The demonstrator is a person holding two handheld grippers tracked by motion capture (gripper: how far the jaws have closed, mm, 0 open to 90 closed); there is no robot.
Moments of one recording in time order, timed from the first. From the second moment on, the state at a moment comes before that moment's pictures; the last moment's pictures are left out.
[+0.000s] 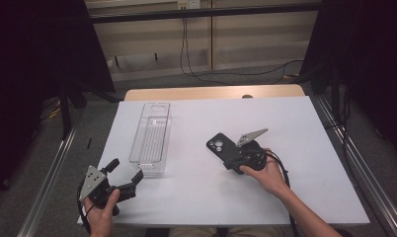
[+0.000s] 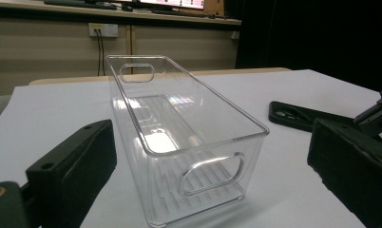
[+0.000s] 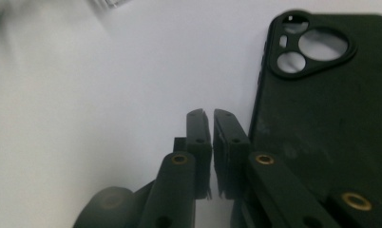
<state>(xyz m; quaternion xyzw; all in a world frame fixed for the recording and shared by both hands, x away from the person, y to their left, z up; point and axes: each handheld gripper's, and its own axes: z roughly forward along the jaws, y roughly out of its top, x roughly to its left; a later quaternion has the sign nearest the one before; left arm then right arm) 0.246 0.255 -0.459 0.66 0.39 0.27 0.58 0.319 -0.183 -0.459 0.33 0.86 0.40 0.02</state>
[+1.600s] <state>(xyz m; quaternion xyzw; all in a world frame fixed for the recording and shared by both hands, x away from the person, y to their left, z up) 0.247 0.255 -0.460 0.67 0.39 0.27 0.58 0.341 -0.191 -0.448 0.39 0.81 0.42 0.11</state>
